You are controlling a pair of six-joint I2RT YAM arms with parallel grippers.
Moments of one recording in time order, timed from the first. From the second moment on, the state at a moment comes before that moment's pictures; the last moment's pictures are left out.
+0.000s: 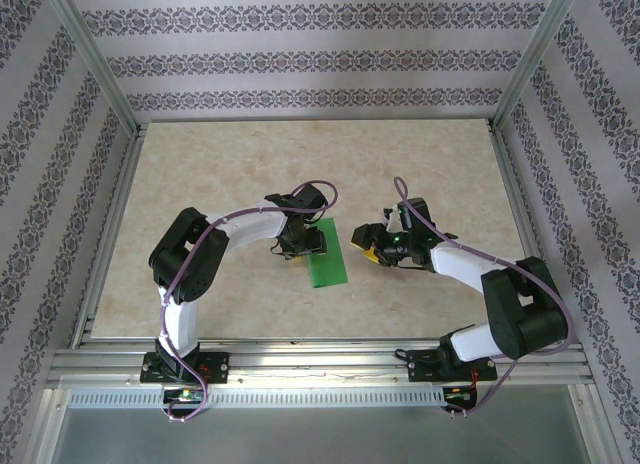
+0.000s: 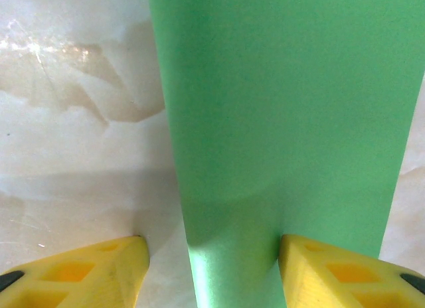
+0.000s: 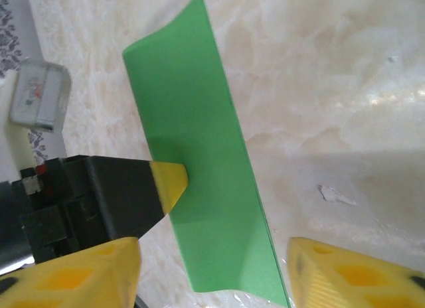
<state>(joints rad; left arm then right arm) -0.66 1.96 1.30 -0.67 0.15 -0.81 0.32 1.44 0.60 -0.03 -0.63 0.88</state>
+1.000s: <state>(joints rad) -0.66 1.96 1.30 -0.67 0.15 -0.81 0.45 1.78 0.83 -0.11 -0.63 0.76</state>
